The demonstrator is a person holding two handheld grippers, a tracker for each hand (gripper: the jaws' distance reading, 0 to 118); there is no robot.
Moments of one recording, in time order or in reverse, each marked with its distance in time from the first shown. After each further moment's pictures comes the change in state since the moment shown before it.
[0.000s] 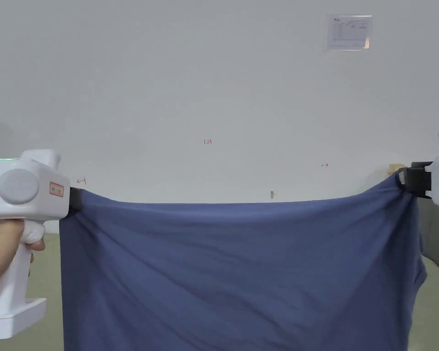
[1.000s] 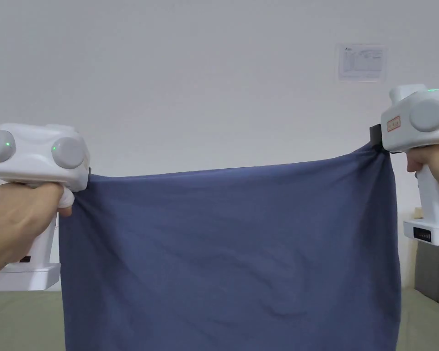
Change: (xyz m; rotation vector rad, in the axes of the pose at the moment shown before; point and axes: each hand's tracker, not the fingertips) left arm 0.060 0.163 -0.198 0.082 0.233 -0.041; right arm -0.015 0.153 -0.268 0.038 -0.161 0.028
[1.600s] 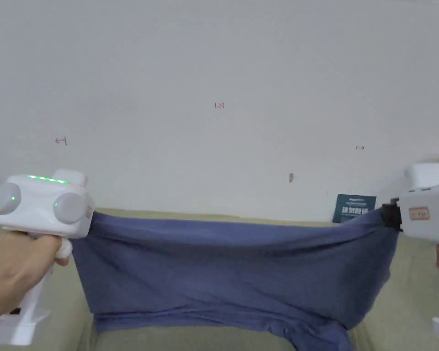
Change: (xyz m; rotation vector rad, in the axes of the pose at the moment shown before) left arm 0.005 -0.219 -0.100 -0.284 -0.074 -0.096; right arm -0.027 -0.239 -0.011 -0.322 0.143 0.125
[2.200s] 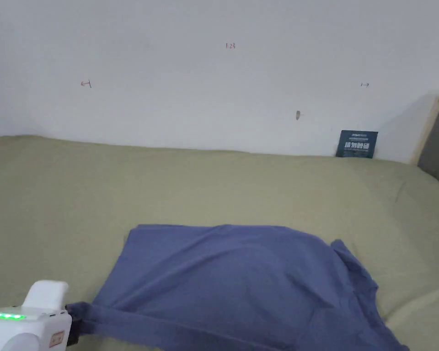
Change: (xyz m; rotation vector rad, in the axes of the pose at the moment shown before) left arm -0.057 -0.307 0.129 -0.209 -0.163 0.009; right arm -0.011 -0.339 0.208 -0.267 0.068 -0.269
